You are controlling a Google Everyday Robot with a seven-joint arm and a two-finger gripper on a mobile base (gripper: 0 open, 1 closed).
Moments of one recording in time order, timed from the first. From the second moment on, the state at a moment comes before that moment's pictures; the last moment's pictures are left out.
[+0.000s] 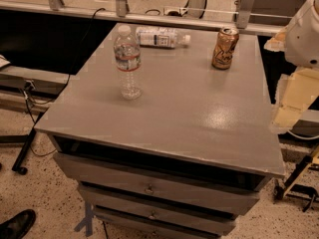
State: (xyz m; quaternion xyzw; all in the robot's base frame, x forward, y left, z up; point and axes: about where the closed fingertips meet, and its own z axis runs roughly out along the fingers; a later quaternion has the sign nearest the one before) arm 0.438 -0.217 0.976 -0.60 0.78 -0.03 0.16
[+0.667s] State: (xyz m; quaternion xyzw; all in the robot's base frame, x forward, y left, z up) arm 0.443 -0.210 0.974 -0.60 0.78 -0.03 0.17
